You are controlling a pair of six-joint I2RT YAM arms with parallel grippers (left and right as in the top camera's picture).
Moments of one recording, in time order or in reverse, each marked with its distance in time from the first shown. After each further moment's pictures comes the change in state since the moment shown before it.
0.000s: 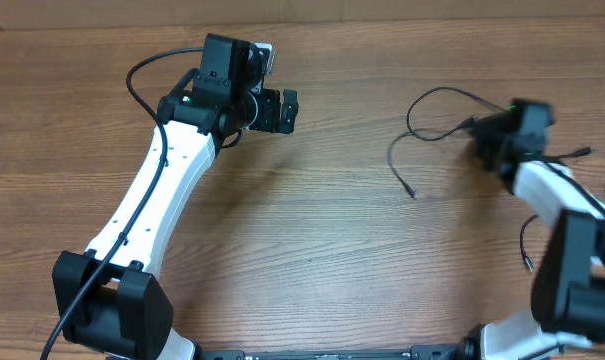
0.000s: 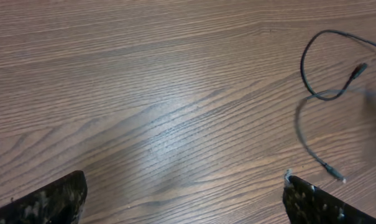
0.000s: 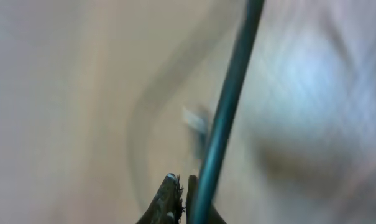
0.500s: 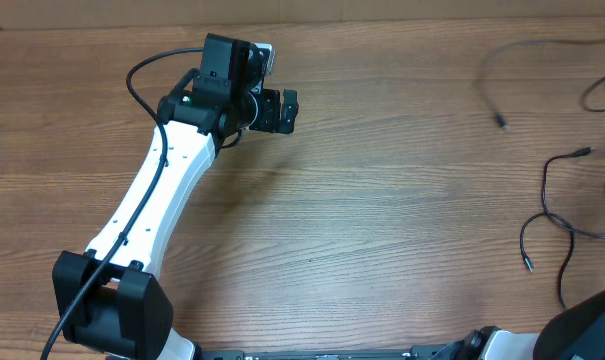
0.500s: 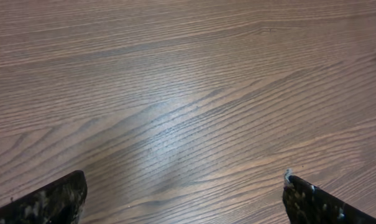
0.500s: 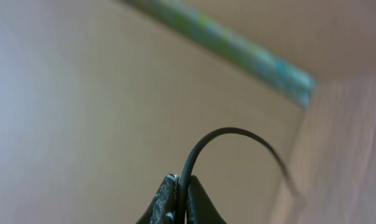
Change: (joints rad) left arm 0.000 0.000 0.000 0.000 0.000 0.000; right arm -0.364 -0.212 0.320 0.186 0.014 -0.008
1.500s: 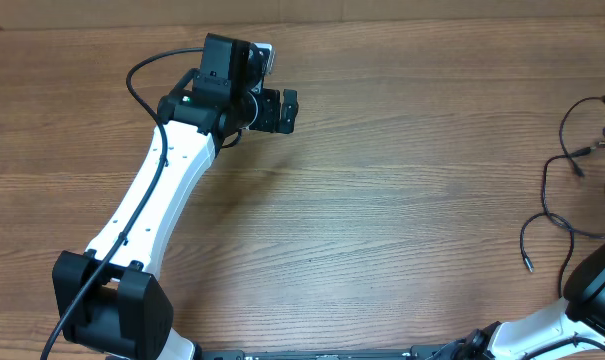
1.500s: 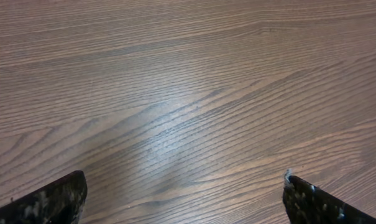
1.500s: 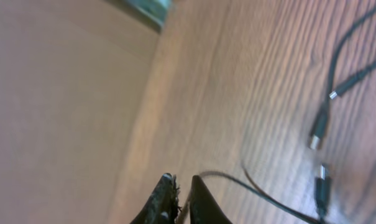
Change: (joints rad) left arm 0.000 0.000 0.000 0.000 0.000 0.000; right arm -0.071 0.309 0.063 -0.333 -0.089 -0.251
